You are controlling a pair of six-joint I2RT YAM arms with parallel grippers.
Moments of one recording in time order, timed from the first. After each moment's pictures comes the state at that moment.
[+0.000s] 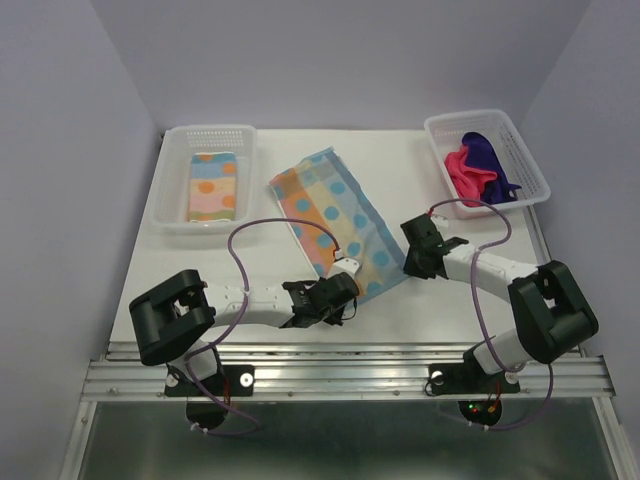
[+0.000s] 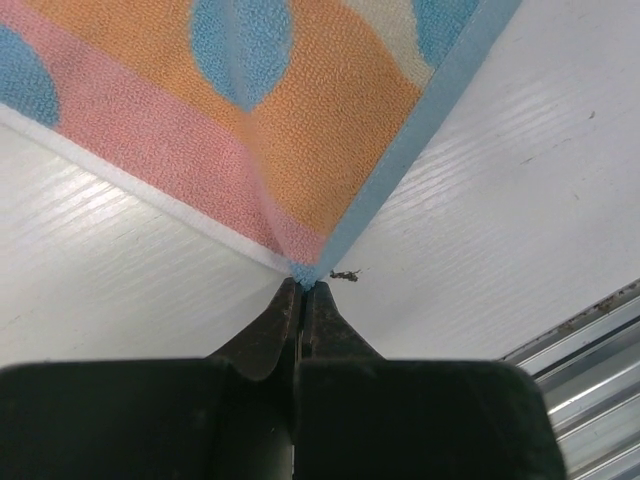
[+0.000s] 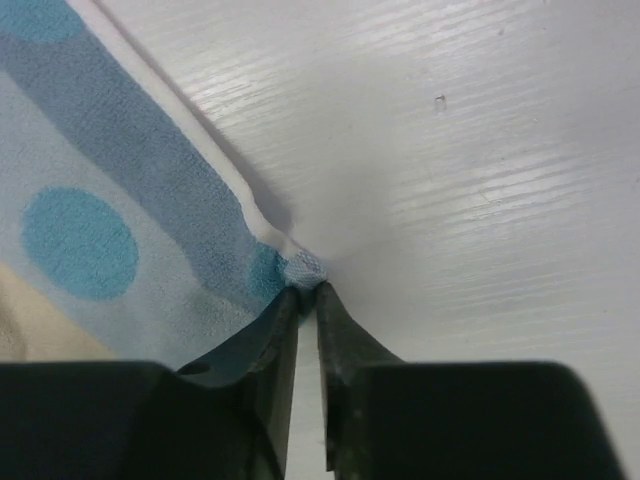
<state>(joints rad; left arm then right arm) -1.17 1.54 0.74 -0.17 -0.29 -0.61 0.46 1.46 0.72 -0.36 0.32 0.71</state>
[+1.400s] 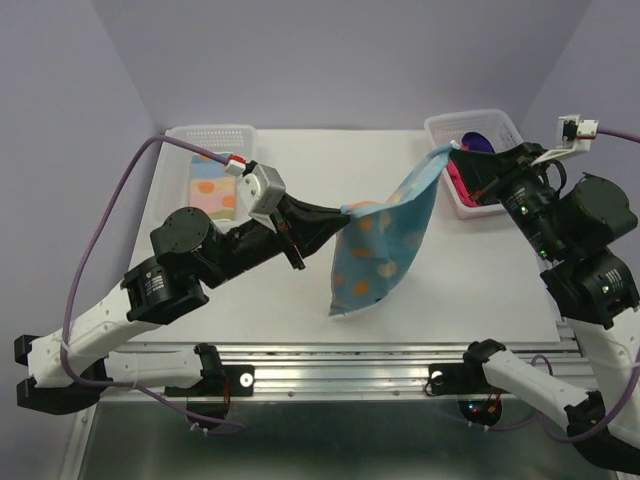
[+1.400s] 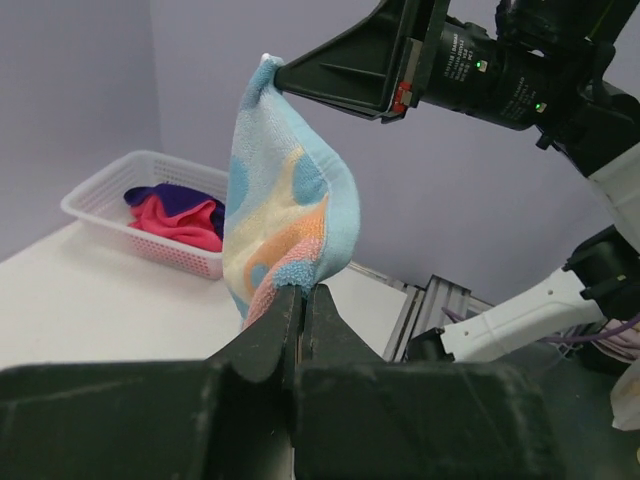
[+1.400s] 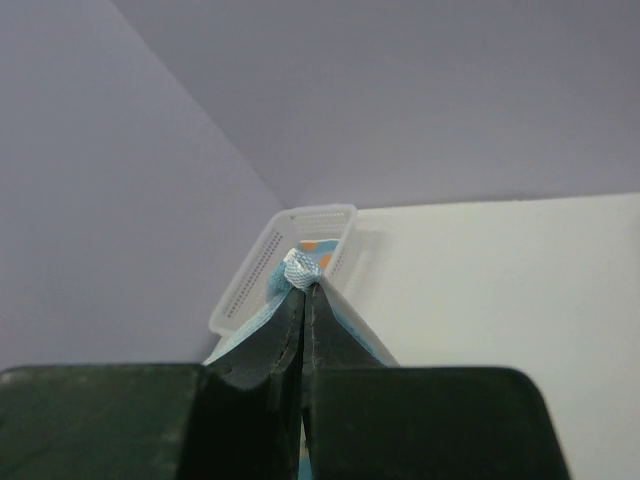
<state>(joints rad) -1.17 0.94 1.36 -0.22 -0.06 -0.18 0.48 0.87 1.46 -0.42 0.05 0.52</state>
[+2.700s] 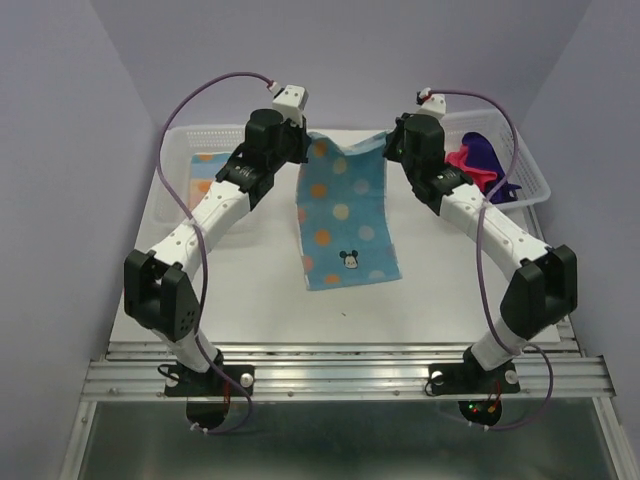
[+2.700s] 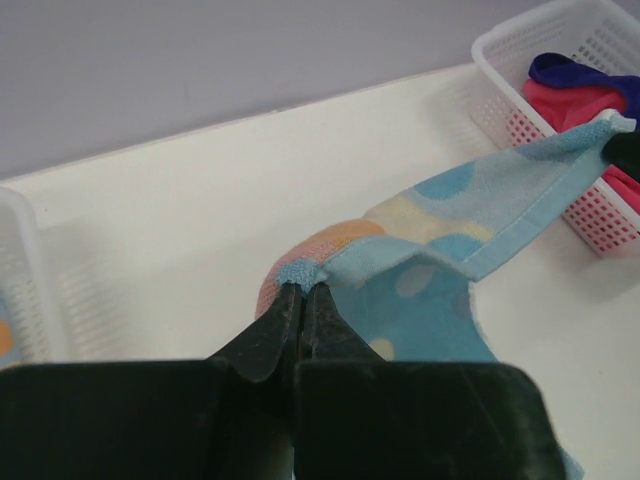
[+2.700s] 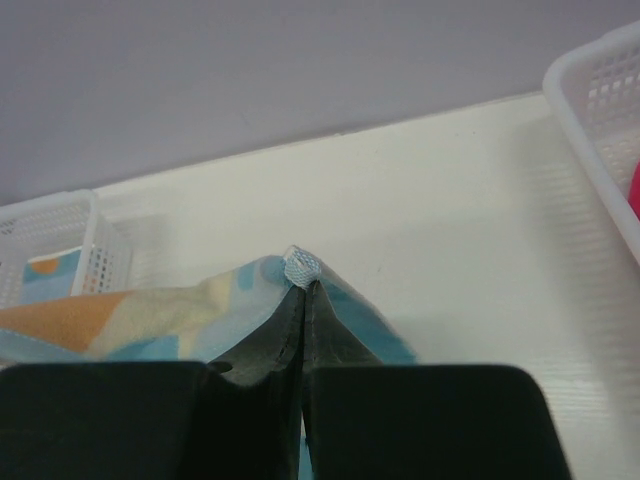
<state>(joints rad) -0.49 1.59 1.47 -0.12 -0.02 -0.14 0.46 1.59 1.43 -0.05 0.39 0.43</state>
